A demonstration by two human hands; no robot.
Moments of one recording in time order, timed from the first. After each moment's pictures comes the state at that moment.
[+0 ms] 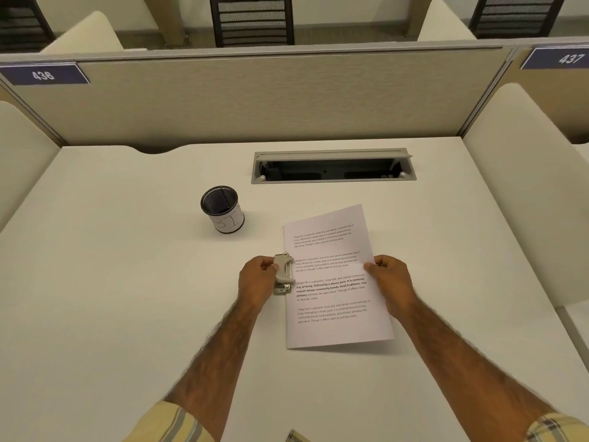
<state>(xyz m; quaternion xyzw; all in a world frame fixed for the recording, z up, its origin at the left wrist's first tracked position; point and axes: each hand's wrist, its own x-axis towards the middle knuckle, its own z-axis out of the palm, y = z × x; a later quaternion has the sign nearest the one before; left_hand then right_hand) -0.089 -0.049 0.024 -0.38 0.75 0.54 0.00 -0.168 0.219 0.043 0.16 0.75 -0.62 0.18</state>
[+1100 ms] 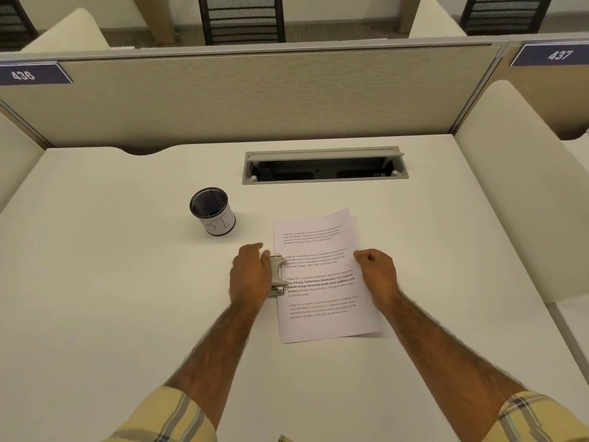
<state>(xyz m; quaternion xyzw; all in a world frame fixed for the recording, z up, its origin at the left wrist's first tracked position) -0.100 -0.044 0.028 -0.29 0.89 0.34 -0.05 -0.180 0.202 0.041 0.15 0.80 -0.55 0.15</state>
